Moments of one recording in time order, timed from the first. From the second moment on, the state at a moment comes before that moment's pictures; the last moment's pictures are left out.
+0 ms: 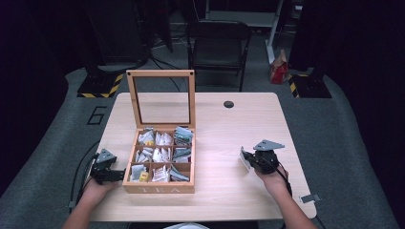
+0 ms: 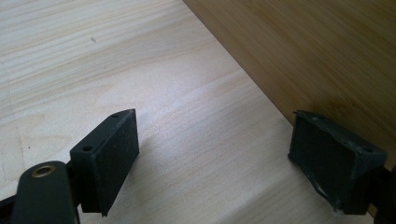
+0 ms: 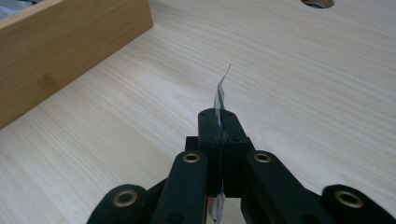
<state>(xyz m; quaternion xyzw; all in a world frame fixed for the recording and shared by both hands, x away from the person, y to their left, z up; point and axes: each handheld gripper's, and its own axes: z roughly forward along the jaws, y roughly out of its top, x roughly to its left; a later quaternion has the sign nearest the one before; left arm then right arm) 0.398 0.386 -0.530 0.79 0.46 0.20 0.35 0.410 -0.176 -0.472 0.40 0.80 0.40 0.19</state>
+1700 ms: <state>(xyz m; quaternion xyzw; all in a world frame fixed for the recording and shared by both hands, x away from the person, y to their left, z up) 0.398 0.386 -0.530 0.79 0.46 0.20 0.35 0.397 -0.147 -0.499 0.38 0.82 0.40 0.14</state>
